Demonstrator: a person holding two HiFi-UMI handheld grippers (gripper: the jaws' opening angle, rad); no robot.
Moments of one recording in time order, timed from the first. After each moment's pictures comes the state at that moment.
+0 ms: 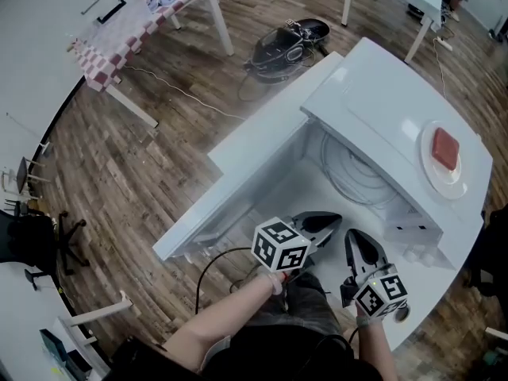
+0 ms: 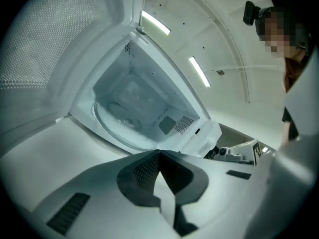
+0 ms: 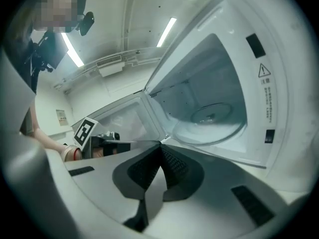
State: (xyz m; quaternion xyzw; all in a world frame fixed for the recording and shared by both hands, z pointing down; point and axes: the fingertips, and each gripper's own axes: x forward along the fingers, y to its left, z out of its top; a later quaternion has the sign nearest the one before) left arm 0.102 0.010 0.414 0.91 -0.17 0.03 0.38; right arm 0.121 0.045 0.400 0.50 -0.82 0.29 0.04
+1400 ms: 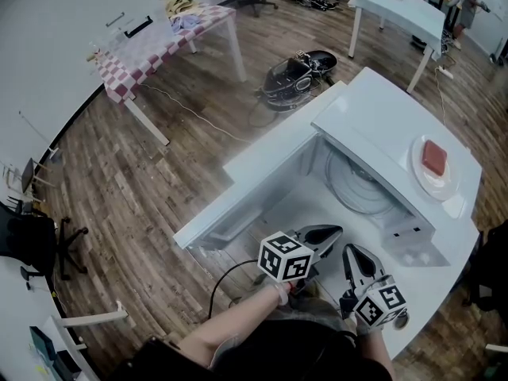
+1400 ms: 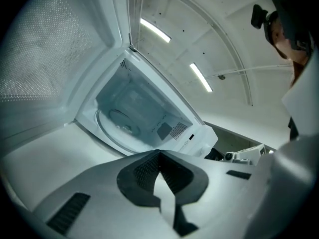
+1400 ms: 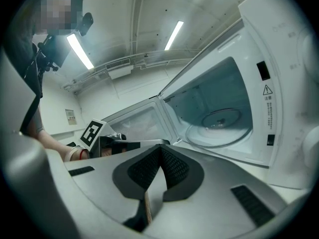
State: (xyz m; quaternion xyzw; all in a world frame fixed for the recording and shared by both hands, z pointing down) left arm 0.083 0.027 0.390 0.90 -0.21 0.00 0.37; right arm 0.094 0.072 0.371 0.47 -0.85 0.26 0.02
